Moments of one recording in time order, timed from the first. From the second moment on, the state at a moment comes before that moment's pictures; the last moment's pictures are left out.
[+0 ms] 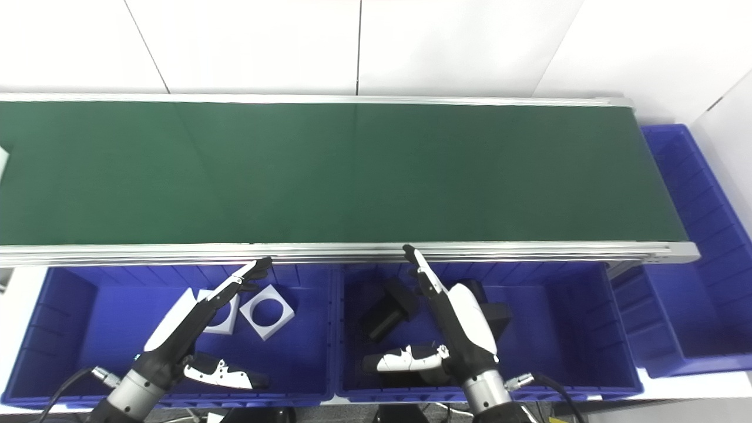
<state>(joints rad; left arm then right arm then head) 0.35 0.39 -0.39 -0.06 0.29 -0.44 0.02 0.42 -0.21 0.29 -0.28 -0.48 -0.01 0.04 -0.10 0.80</state>
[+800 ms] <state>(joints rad) 0.35 0.39 -0.40 -0.05 0.29 -0.44 0.02 0.43 -0.21 0.30 -0.25 -0.49 -0.01 0.04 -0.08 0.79</state>
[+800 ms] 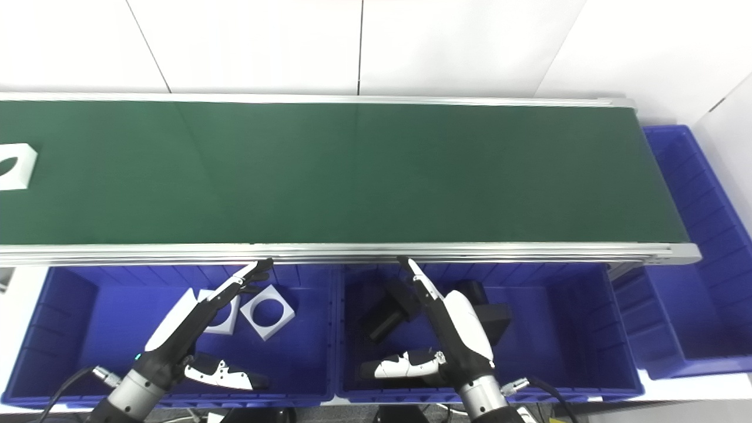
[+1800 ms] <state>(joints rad) 0.35 0.39 -0.21 -0.24 0.12 -0.44 -0.02 0.47 -0.24 0.25 -0.19 -0.44 -0.17 0.01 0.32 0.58</state>
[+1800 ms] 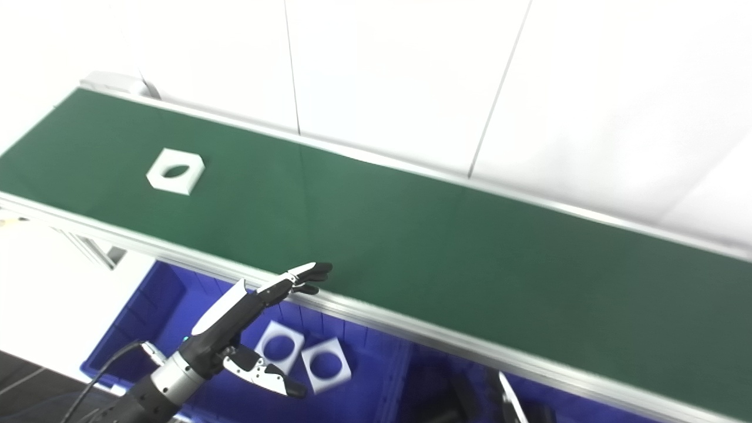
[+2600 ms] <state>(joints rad) 0.25 0.41 0.01 -0.34 0.13 -0.36 -0.14 0.46 -0.22 0.22 -0.12 -0.46 -0.33 -0.05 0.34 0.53</state>
